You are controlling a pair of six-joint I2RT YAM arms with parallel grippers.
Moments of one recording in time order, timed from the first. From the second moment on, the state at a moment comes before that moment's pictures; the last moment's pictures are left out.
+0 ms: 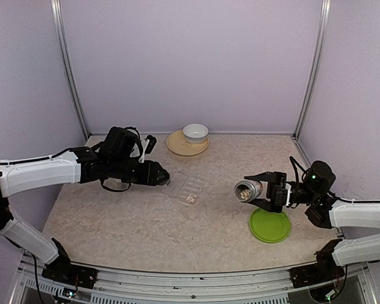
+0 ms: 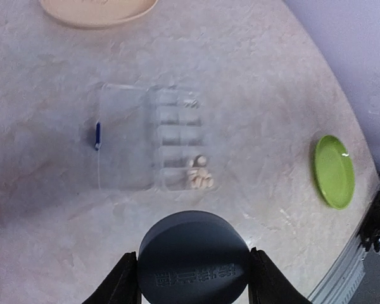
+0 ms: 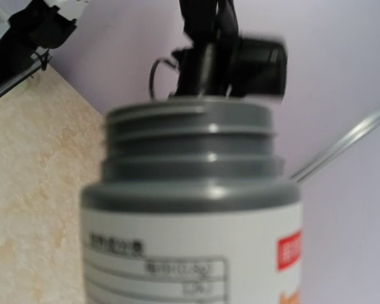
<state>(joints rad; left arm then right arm) -0.74 1.46 1.00 -0.29 0.11 -0.45 0.53 1.06 0.32 0.86 -0.96 -0.82</state>
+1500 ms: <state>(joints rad) -0.92 1.66 1.42 -0.16 0.29 -0.60 0.67 1.24 0.71 0.23 -0.47 -0.30</state>
